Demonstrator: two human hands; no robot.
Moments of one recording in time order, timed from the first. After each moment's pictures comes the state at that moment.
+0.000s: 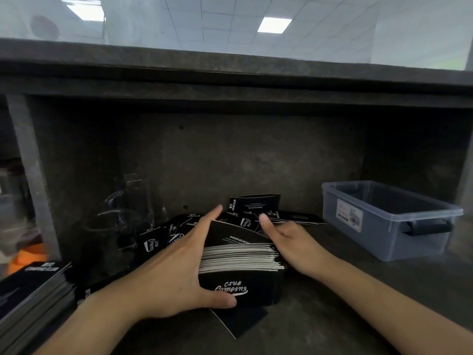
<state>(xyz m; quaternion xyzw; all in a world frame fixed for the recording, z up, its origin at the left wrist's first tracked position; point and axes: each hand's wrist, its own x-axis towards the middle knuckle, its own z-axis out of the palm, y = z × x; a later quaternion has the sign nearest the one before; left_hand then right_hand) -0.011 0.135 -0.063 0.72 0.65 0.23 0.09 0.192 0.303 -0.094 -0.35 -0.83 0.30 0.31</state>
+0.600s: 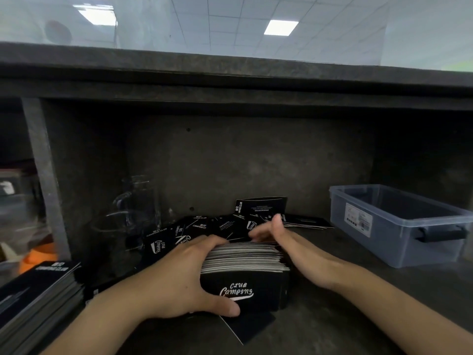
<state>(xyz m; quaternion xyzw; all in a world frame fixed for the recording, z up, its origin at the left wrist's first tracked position) -0.022 0.143 -0.067 0.73 0.65 0.20 0.09 0.195 0.270 -0.074 -0.30 -0.84 0.39 0.22</state>
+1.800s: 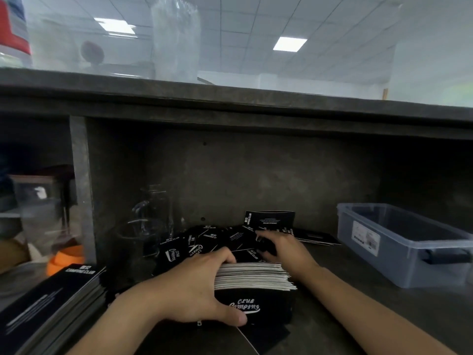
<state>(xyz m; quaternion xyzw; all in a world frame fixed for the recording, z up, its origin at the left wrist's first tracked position) -0.025 0.134 -0.055 0.72 0.65 0.17 0.15 0.145 0.349 -0.107 -0.35 -0.91 0.01 0.24</state>
